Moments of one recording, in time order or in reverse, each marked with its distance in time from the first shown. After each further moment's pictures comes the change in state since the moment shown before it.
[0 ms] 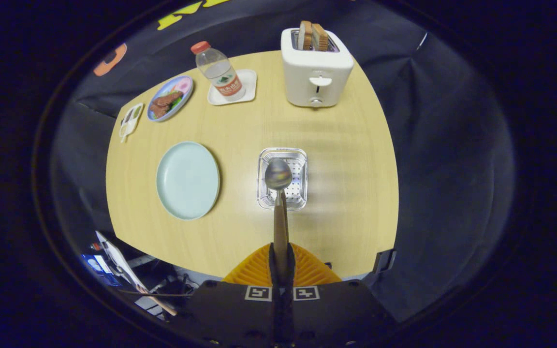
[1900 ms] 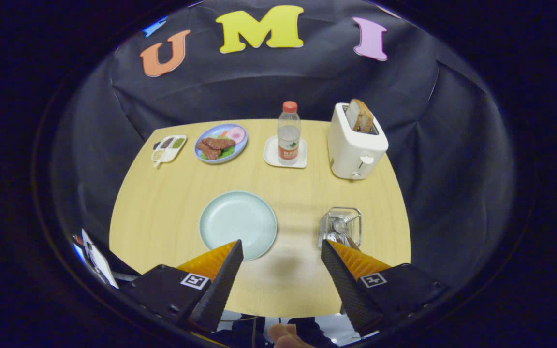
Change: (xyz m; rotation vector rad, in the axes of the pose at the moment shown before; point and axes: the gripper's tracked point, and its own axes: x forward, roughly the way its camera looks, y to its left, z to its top) arm -0.059 0.141 0.010 -0.132 -0.576 -0.012
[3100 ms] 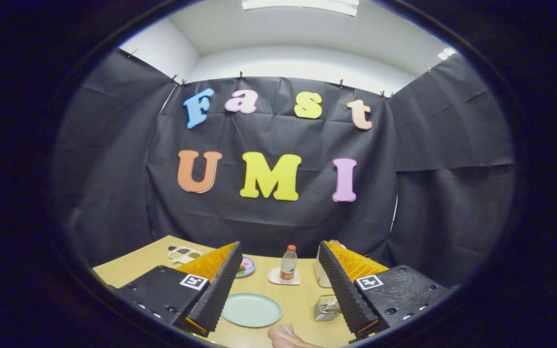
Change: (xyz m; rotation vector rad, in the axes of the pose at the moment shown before) arm -0.189 0.032 0.011 -0.024 -1.008 -0.055
